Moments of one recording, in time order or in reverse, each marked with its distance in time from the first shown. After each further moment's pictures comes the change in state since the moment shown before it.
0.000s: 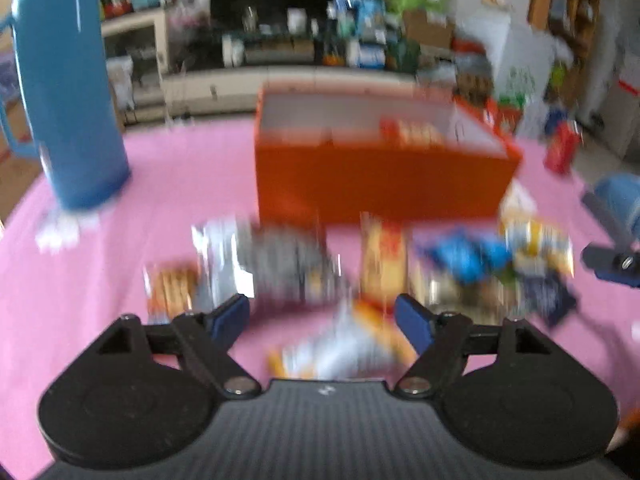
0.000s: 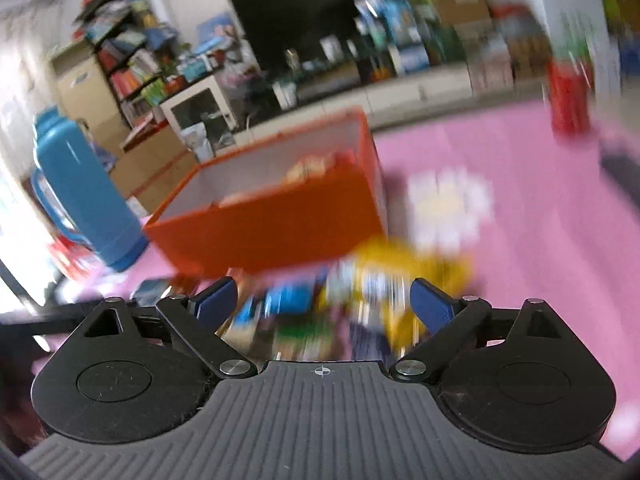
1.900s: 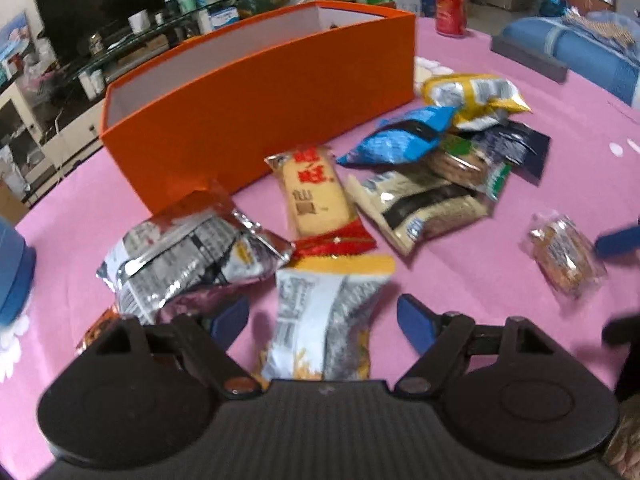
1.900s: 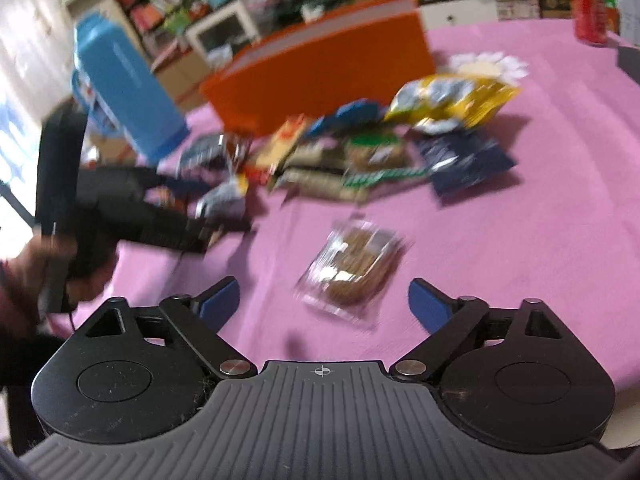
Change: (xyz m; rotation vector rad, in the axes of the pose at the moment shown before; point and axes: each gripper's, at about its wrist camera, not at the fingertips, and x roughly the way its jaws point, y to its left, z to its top) left arm 0.056 -0.020 -0.003 0.454 0.123 -0.170; right arm -0.011 0.046 -0.100 -0.092 0.221 0.034
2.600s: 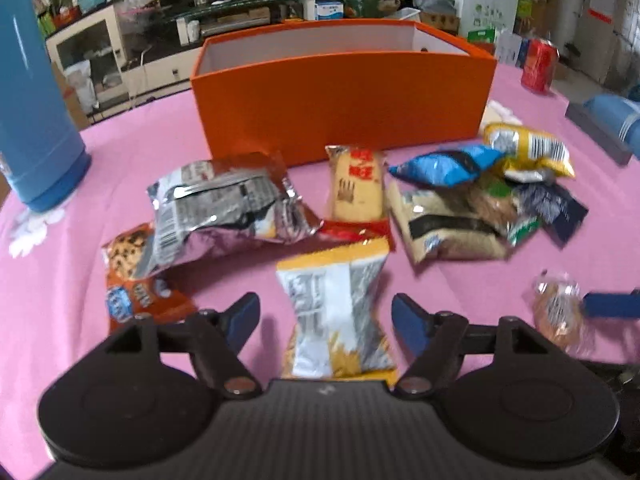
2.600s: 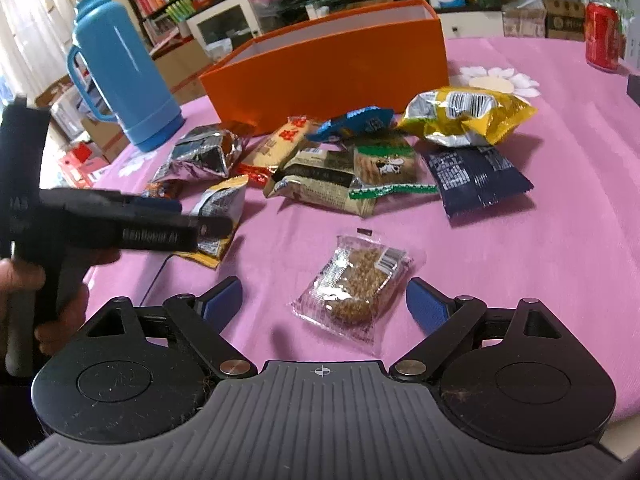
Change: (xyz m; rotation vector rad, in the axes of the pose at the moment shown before) left arm -0.027 -0.013 -0.011 -0.319 -0.020 0.133; right arm 0.010 0.012 0.009 -0.052 -0.019 -0.054
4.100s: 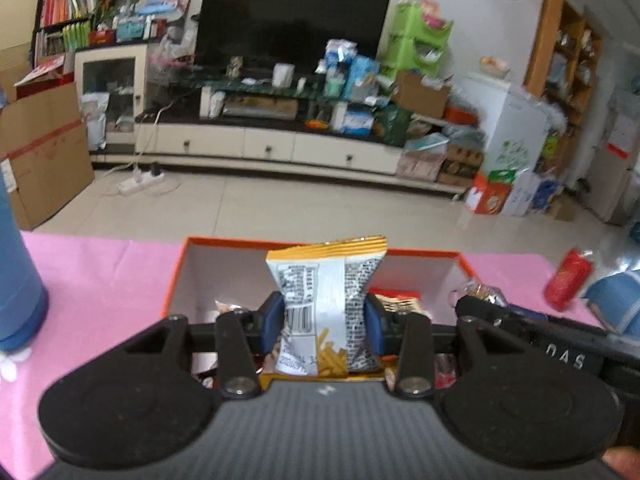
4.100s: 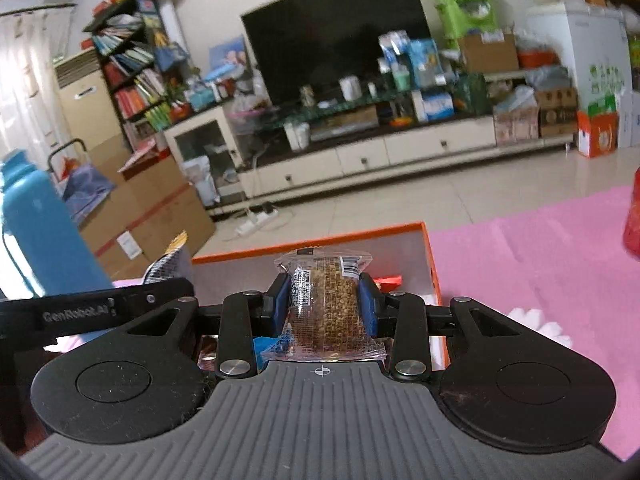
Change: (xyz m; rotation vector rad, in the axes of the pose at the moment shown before) left arm 0.055 0.020 0.199 -0.231 -0.276 -0.033; right arm 0.088 -0.044 0.235 0.040 -0.300 -0.035
